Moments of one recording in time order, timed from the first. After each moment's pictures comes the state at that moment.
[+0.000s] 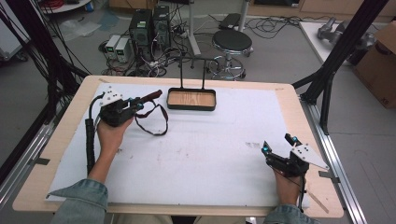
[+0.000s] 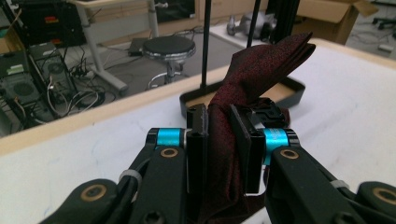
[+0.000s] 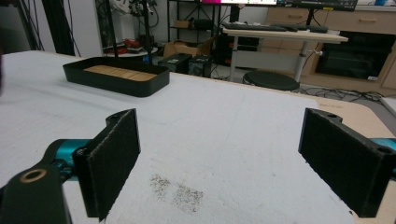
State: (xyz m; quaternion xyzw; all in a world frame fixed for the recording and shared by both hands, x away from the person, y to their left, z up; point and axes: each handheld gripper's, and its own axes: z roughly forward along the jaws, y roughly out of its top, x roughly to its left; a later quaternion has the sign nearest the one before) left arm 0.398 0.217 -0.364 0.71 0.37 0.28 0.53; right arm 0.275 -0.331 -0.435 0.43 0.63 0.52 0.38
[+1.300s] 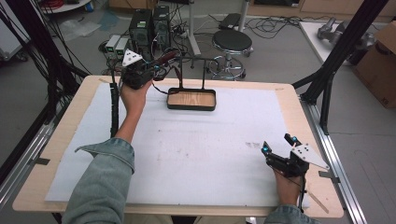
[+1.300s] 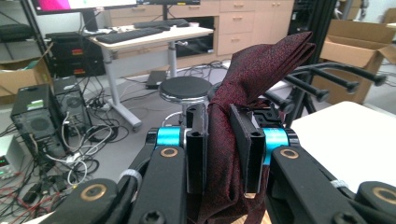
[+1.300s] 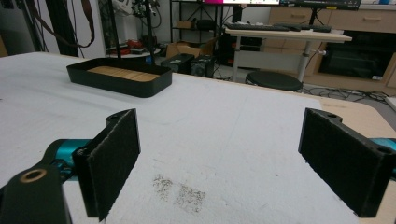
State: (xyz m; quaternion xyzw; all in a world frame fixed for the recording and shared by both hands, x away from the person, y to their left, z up) left arm 0.494 0.168 -0.318 0.66 0.39 0.32 0.56; right arm 0.275 -0.331 -0.435 0.43 0.63 0.53 0.38
